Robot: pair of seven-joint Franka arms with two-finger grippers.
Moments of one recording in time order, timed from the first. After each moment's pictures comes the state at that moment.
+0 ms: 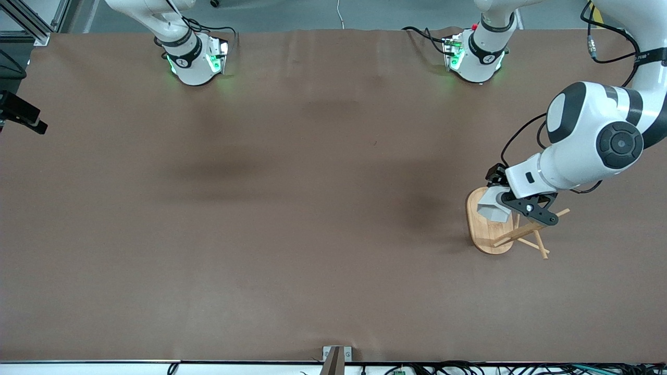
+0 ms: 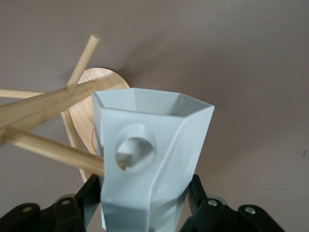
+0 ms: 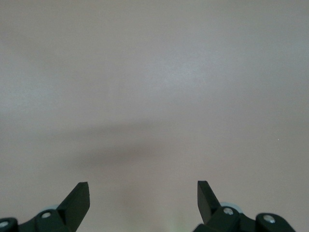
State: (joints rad) left arm 0.27 0.27 -0.47 -1.78 0.07 1.90 0.26; right arm 0.05 -0.01 -0.14 -1.48 -0.01 1.47 0.00
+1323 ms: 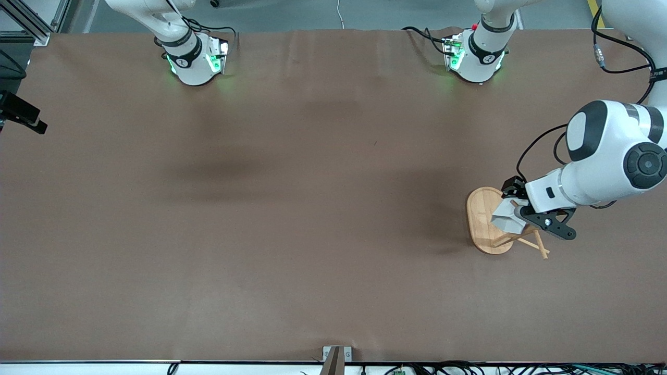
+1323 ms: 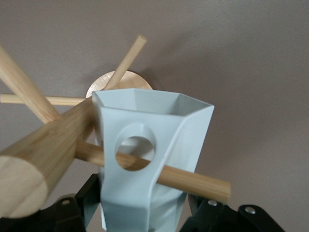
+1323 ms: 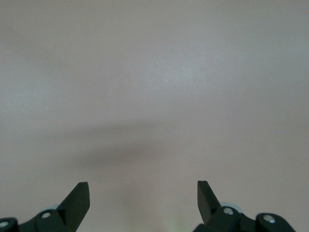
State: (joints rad) left arm 0.33 0.36 -0.47 -1.72 0.10 1.91 0.33; right arm 0.04 -0.01 -0.14 -1.48 -0.01 1.47 0.00
